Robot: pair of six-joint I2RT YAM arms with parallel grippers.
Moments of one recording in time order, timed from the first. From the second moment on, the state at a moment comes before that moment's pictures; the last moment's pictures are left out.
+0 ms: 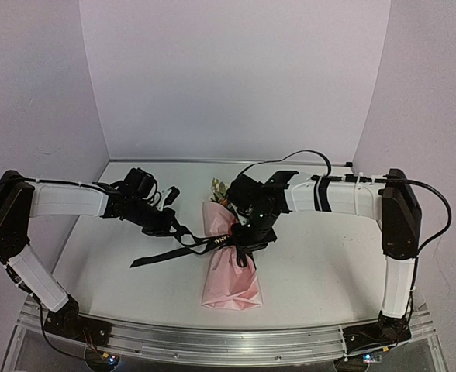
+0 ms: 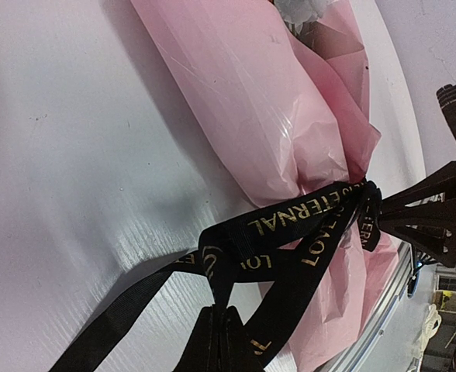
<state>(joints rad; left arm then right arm) -0.58 1.59 0.93 -0.25 0.48 -0.40 0.95 2.00 1.60 -0.90 -0.03 0.58</state>
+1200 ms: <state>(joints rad) -0.58 1.61 0.94 -0.25 0.48 -0.40 0.94 2.01 1.59 -0.90 0.00 0.56</state>
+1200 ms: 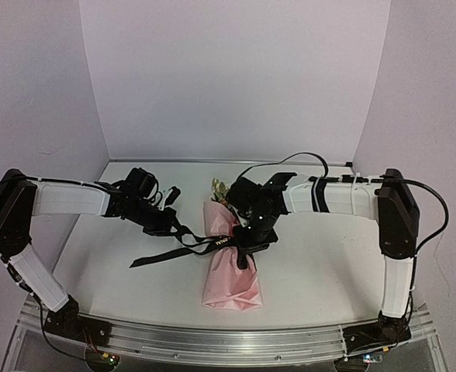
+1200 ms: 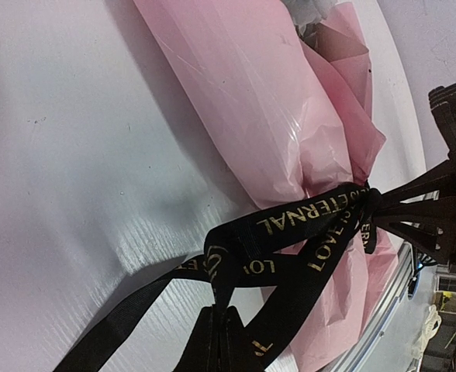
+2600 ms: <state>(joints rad) -0.58 1.61 0.94 -0.26 0.52 -0.39 0.92 1.98 1.57 -0.84 -0.09 0.61</state>
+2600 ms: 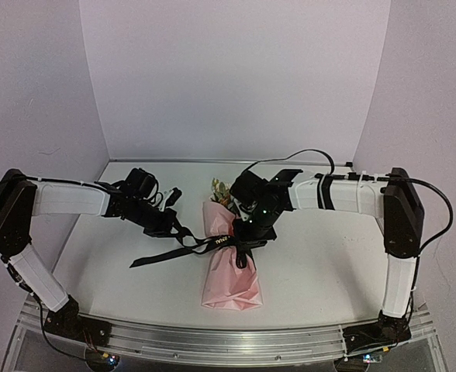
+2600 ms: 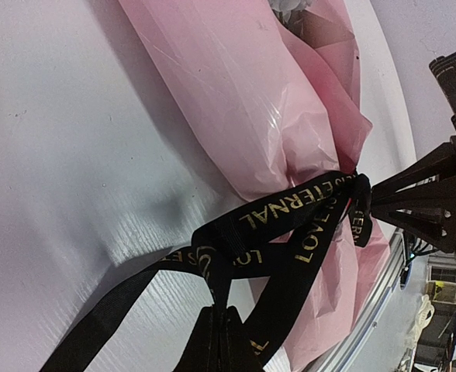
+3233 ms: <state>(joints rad) -0.58 1.61 0.94 -0.27 0.52 -0.38 0.91 1.99 1.58 -0.84 -0.08 0.62</state>
